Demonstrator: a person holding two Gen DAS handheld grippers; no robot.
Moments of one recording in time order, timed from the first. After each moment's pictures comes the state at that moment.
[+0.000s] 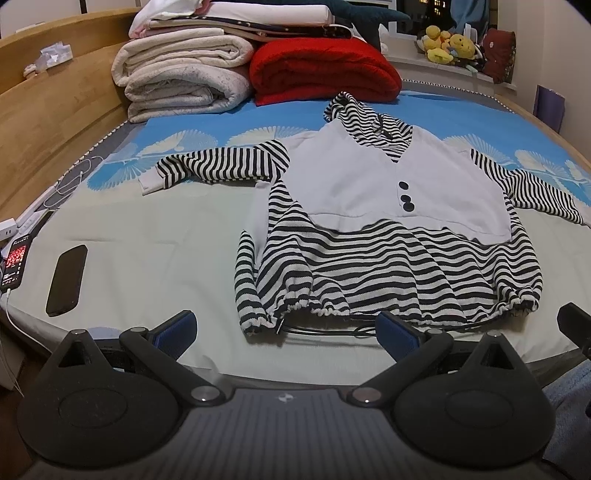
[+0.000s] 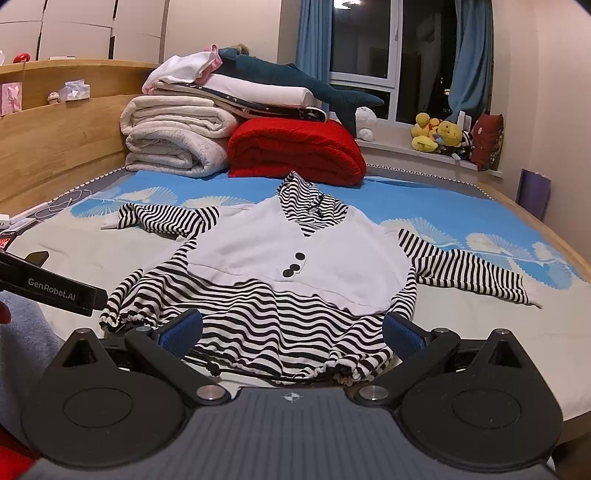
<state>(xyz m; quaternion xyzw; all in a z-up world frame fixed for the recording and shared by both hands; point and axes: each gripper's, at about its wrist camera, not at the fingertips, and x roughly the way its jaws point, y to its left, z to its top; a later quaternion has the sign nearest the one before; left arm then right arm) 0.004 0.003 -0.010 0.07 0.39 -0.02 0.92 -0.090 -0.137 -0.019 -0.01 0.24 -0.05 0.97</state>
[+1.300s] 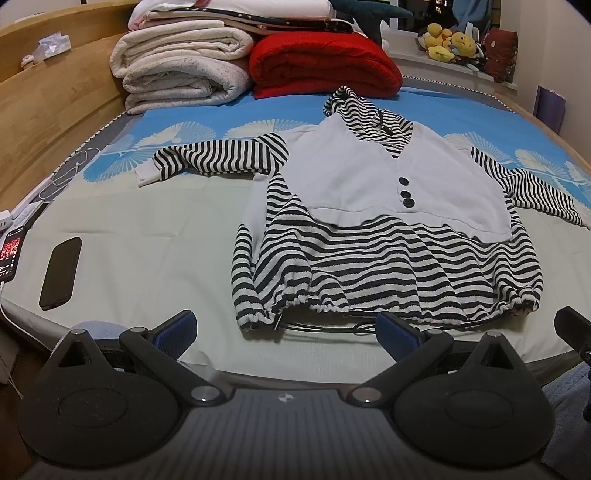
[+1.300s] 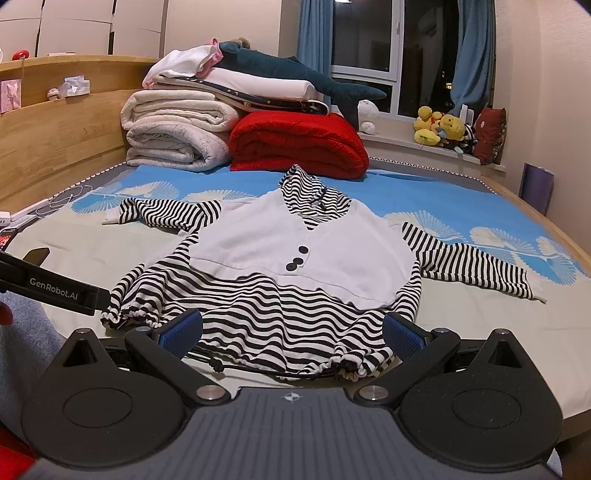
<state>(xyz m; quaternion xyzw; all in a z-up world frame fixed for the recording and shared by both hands) 0.008 0.007 -0.016 0.06 0.40 -0.03 0.91 -0.085 -0.136 -0.024 -0.01 0.24 -0.05 0.97</state>
